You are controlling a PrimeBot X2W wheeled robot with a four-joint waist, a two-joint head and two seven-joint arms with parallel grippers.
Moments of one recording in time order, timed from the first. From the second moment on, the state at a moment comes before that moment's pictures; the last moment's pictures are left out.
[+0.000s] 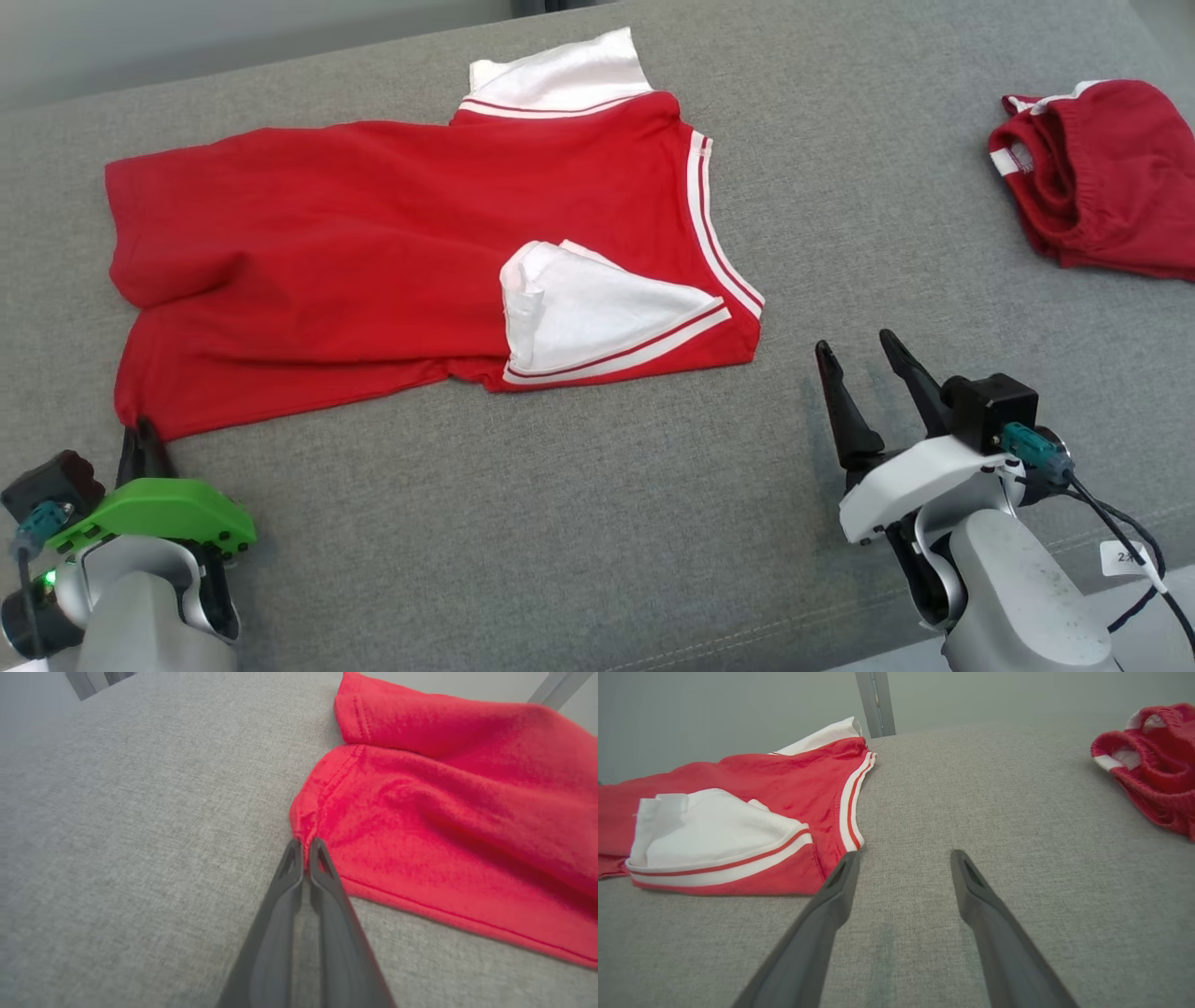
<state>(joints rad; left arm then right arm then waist) -0.46 0.06 0.41 0.86 -0.14 -0.06 -0.26 -0.33 -0.10 0.18 0.47 0.27 0.13 -0.26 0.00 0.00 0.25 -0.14</state>
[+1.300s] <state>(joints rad) -0.19 0.05 -0.14 0.65 -0.40 0.01 -0.26 -0.60 -0.07 0.37 0.86 0.36 0.13 -0.26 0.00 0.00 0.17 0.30</state>
